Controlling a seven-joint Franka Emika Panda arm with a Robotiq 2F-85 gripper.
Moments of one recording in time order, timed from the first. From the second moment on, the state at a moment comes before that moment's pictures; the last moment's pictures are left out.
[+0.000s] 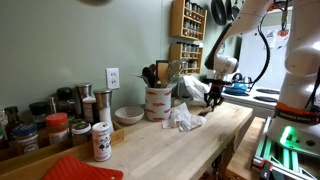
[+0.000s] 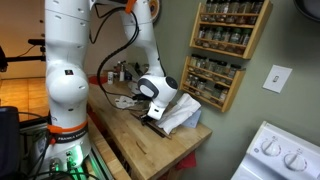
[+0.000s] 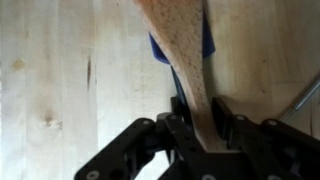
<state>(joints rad) -0.11 0.07 -0.13 -2.72 0.84 2.57 0.63</state>
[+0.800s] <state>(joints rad) -0.12 0.00 -0.14 -2.69 0.77 2.26 0.69</state>
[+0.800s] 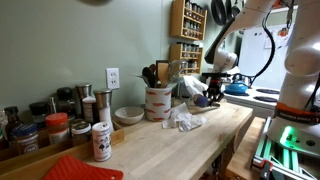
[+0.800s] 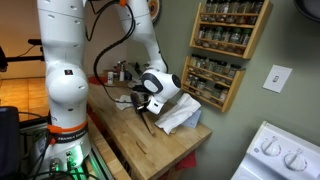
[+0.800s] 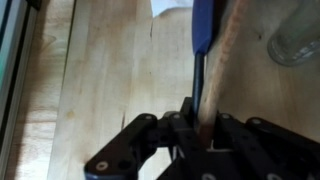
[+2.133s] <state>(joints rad) -0.14 -0.14 -0.12 -2.62 0.87 1.91 0.73</state>
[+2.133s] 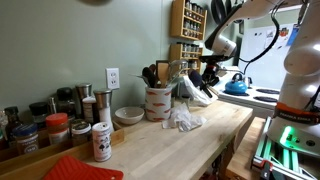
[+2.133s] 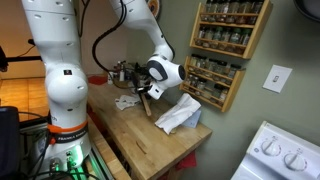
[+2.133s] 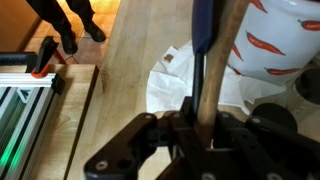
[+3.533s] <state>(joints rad) -0.10 -0.54 0.22 -2.62 0.88 2.15 1.20</state>
